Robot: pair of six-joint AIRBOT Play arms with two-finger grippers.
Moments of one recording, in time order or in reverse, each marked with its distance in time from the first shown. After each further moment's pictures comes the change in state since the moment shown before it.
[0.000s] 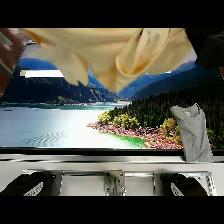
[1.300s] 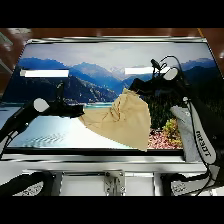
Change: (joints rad) left arm 0.060 -0.309 -0.901 -0.159 0.210 -0.087; right arm -0.060 -0.805 -0.144 0.322 -0.031 0.074
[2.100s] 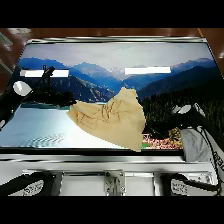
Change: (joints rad) left arm 0.126 -0.026 0.206 -0.028 -0.211 0.085; right arm -0.200 0.200 -0.687 -0.019 0.230 -0.105
